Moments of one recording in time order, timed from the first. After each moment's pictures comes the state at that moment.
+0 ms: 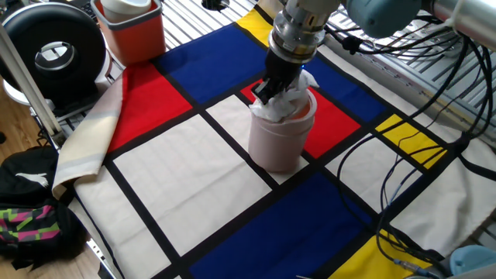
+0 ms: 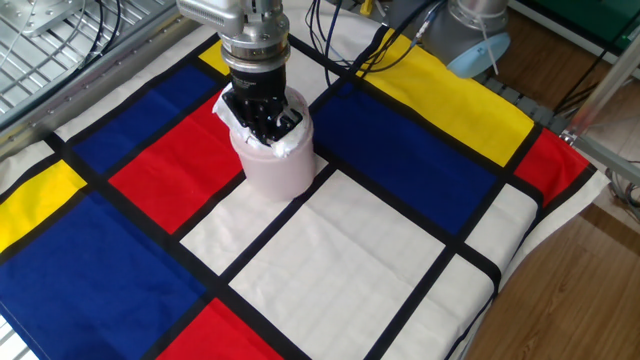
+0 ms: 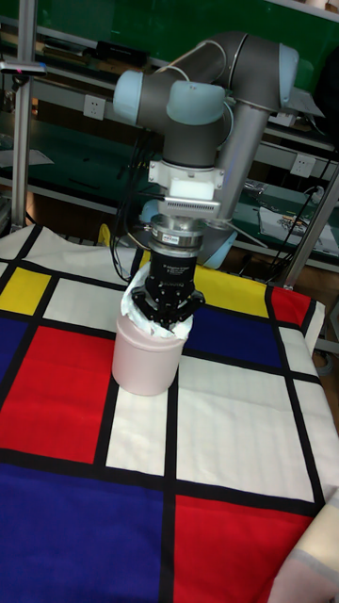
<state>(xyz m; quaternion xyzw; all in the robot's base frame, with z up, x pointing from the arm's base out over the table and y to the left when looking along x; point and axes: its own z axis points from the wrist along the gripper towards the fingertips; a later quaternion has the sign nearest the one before) 0.498 0.017 0.133 -0.04 0.99 0.05 0.08</state>
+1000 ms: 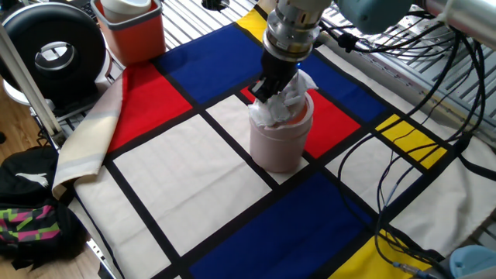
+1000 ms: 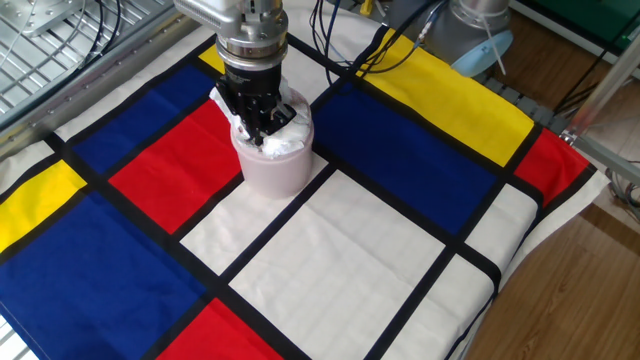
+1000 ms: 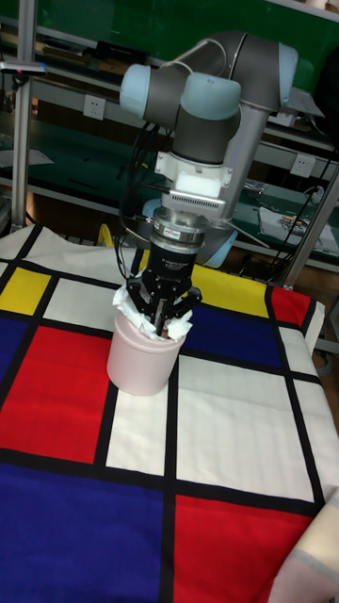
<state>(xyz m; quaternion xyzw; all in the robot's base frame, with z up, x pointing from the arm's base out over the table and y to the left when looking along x) 0.498 -0.004 0.144 -0.03 1.00 0.01 0.06</state>
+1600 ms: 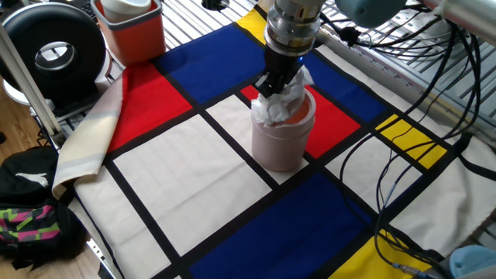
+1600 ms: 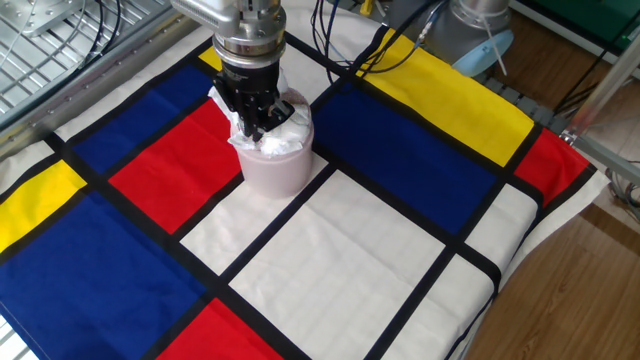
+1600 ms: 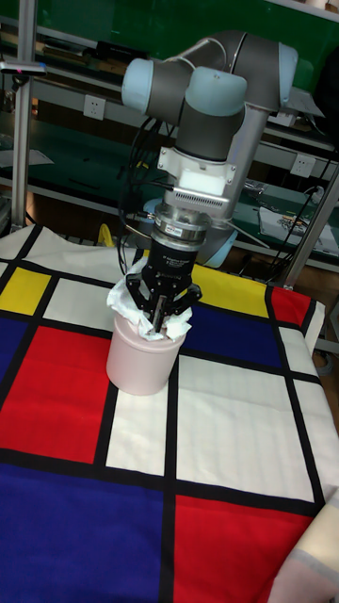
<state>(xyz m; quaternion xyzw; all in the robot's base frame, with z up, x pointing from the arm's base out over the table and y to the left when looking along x) 0.498 -0.007 0.151 -0.03 1.00 0.00 0.05</state>
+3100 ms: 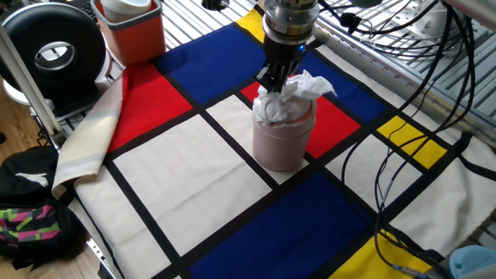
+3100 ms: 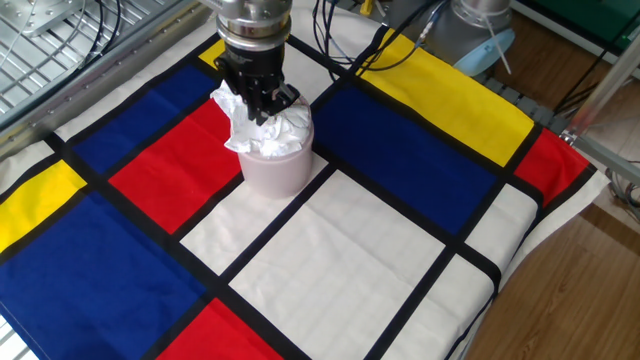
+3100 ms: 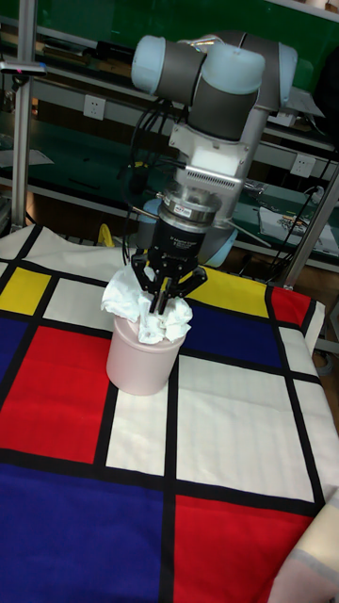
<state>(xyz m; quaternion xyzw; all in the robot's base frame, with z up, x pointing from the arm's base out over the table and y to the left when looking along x) 0.481 -0.008 0.183 -0.03 1.00 -0.02 0.04</state>
